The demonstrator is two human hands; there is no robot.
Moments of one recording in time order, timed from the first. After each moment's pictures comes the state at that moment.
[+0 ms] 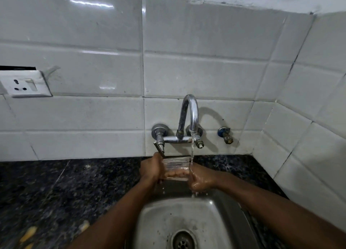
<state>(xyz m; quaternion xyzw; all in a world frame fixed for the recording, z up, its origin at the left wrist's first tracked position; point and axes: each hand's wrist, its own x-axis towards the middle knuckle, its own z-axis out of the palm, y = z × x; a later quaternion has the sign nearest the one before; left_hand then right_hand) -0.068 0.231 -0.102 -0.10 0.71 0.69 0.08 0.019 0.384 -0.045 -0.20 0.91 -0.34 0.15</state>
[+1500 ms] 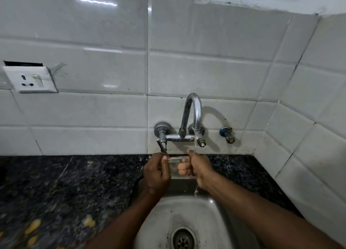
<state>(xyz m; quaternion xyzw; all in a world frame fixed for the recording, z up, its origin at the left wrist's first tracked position) -0.030 0.225 -0.111 0.22 0.73 0.58 -0.28 0.020 0.340 -0.034 0.29 0.66 -0.69 -0.03</state>
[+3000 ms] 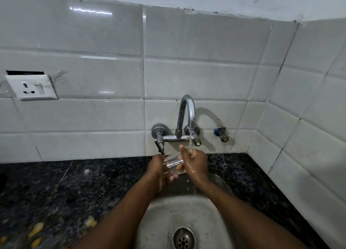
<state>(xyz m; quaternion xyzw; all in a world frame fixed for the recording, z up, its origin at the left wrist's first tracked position) -0.020 0.226 -0.057 -0.11 0.60 0.74 0.28 0.025 0.335 -0.053 0.18 0.77 -0.55 -0.25</state>
